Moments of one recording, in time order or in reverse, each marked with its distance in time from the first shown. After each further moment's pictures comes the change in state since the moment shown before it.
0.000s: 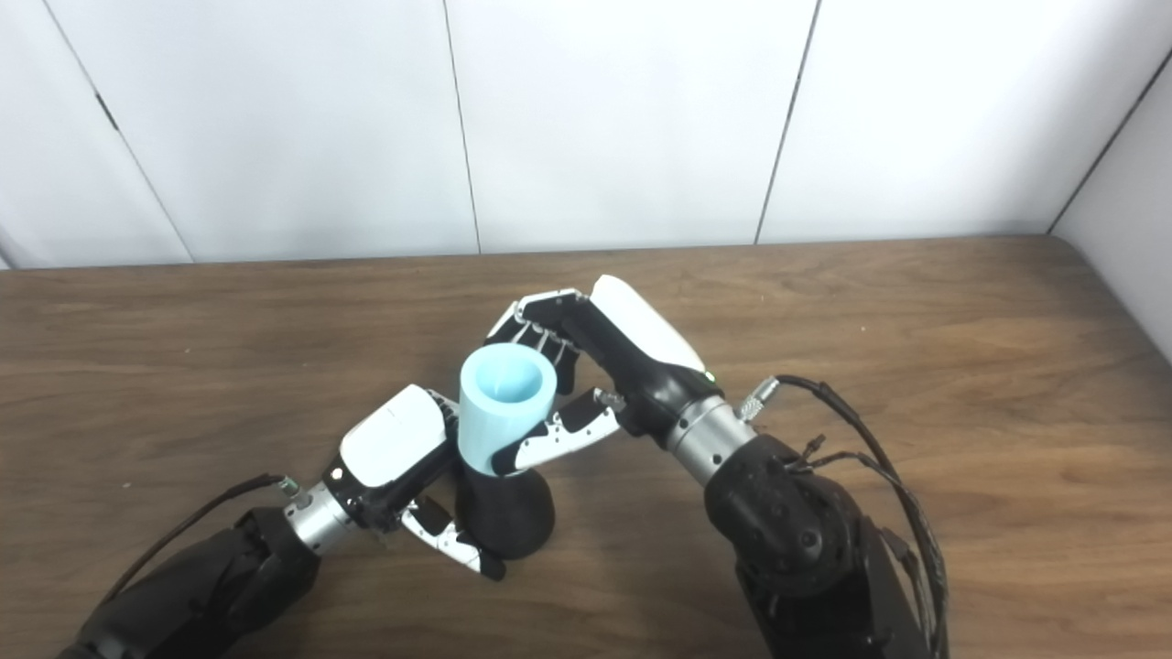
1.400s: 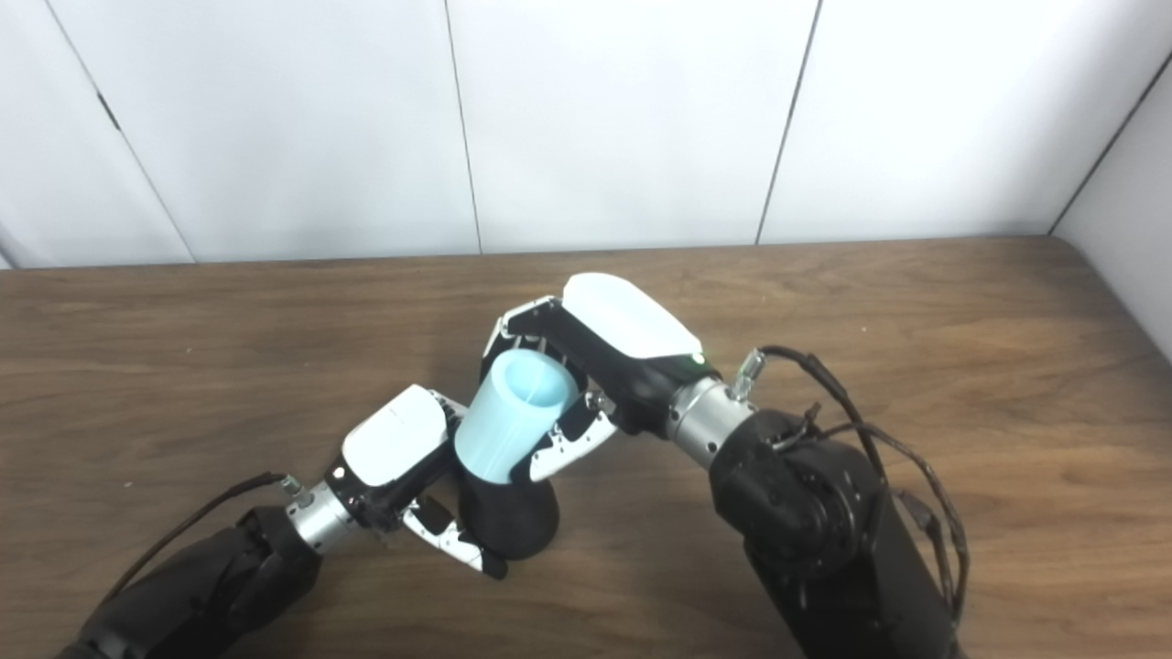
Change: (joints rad) left arm -0.007 -0.003 -0.006 0.007 -0.015 -0.001 -0.014; right arm -0.119 -0.089 0.044 -0.072 -0.213 0.051 0.274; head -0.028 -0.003
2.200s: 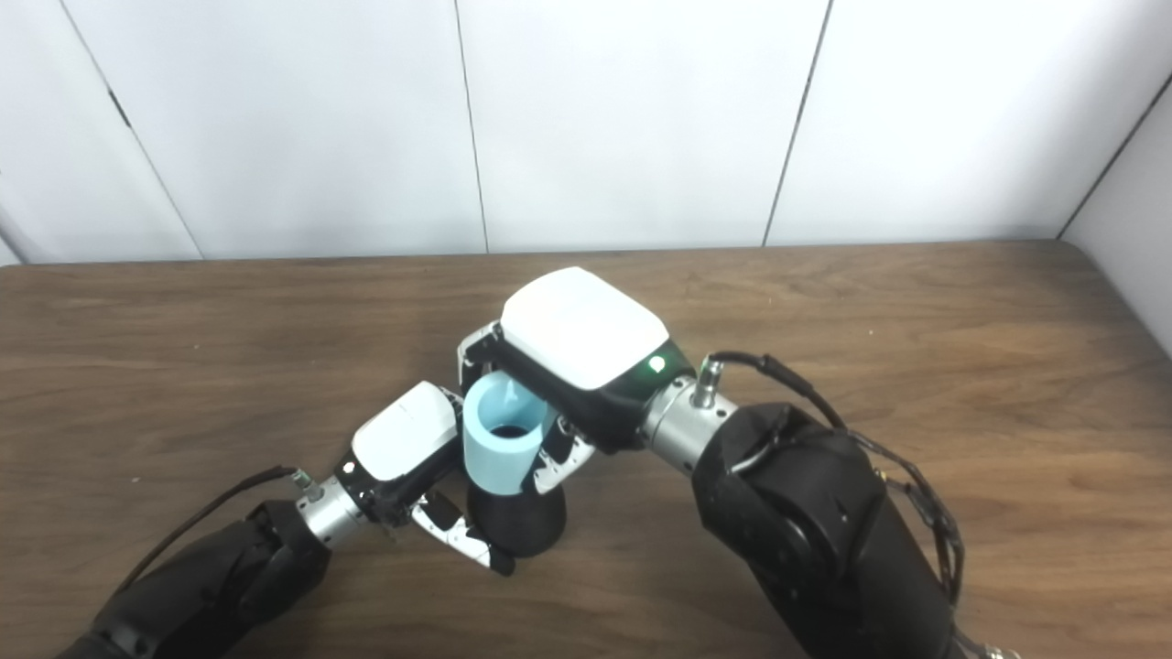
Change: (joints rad) left arm -0.016 -0.018 -0.005 0.023 -0.004 -0.002 -0.007; right arm -0.019 -0.014 0.070 -0.042 -0.242 -0.333 0.058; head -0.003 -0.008
